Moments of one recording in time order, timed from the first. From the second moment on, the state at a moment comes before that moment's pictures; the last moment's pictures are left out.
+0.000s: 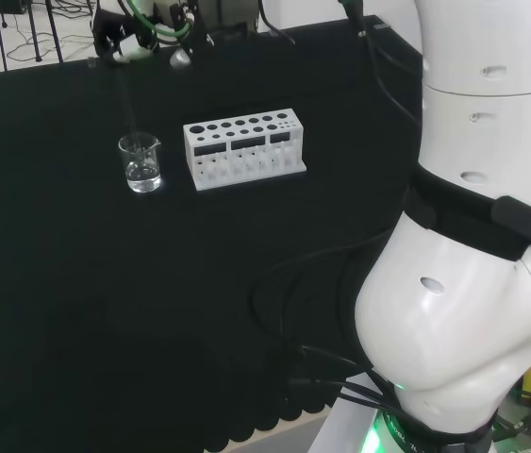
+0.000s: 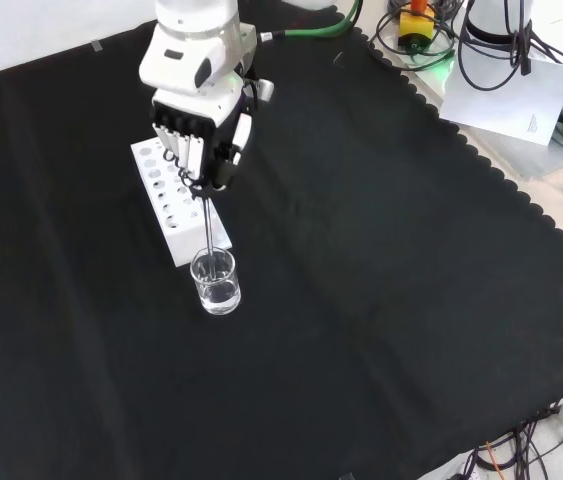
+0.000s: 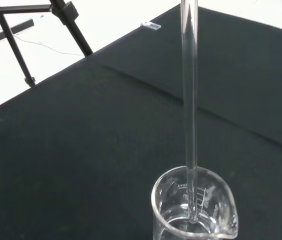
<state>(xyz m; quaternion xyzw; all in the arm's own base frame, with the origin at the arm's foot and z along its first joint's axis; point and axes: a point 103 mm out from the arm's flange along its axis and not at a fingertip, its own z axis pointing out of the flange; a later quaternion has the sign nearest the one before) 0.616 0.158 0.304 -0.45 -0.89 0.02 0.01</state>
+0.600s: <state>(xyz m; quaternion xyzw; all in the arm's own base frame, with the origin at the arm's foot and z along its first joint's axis) 0.603 0.131 0.378 -0.48 -0.88 0.00 -0.02</state>
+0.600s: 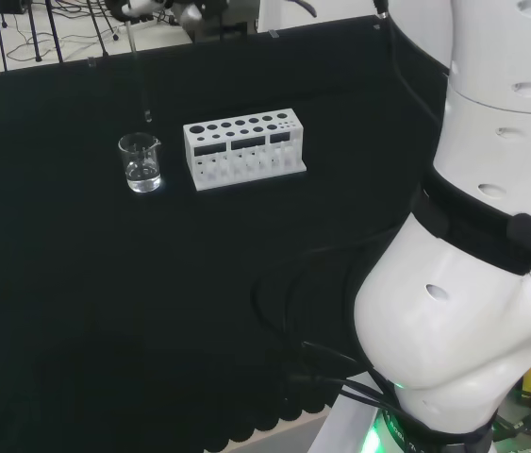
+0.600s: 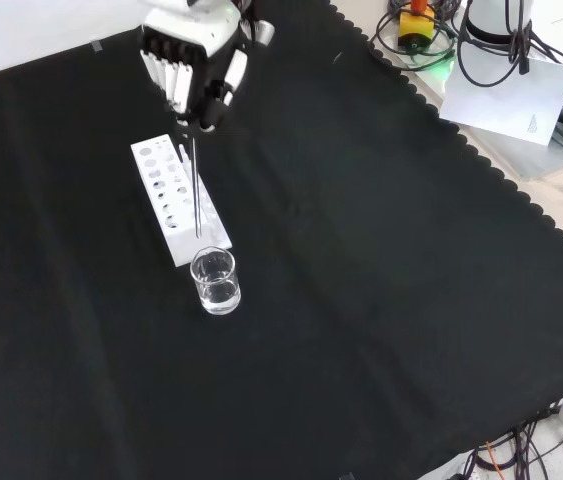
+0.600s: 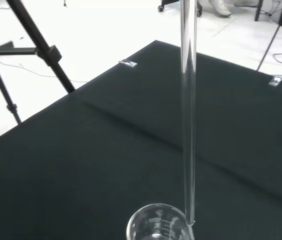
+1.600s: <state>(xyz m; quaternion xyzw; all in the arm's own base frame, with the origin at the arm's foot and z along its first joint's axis) 0.598 -0.014 0.399 -0.59 -0.81 -0.01 -0.02</state>
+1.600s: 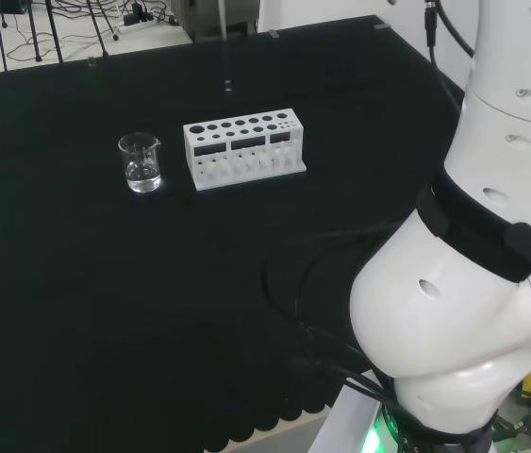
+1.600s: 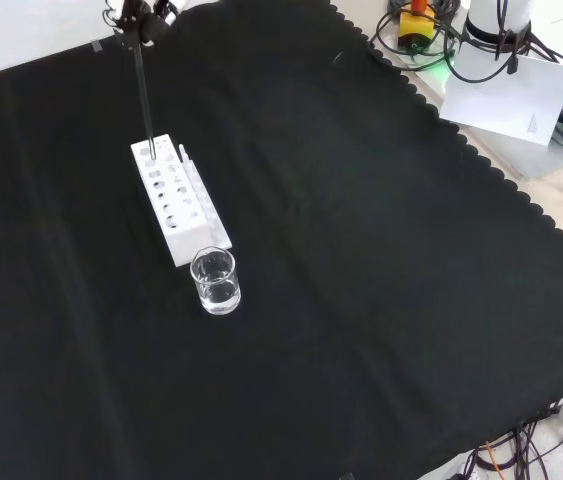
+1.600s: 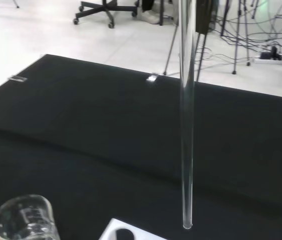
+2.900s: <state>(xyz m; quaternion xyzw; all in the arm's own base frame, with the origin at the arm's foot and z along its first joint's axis) 0.565 -0.073 0.378 -0.62 -0.78 0.00 -0.02</state>
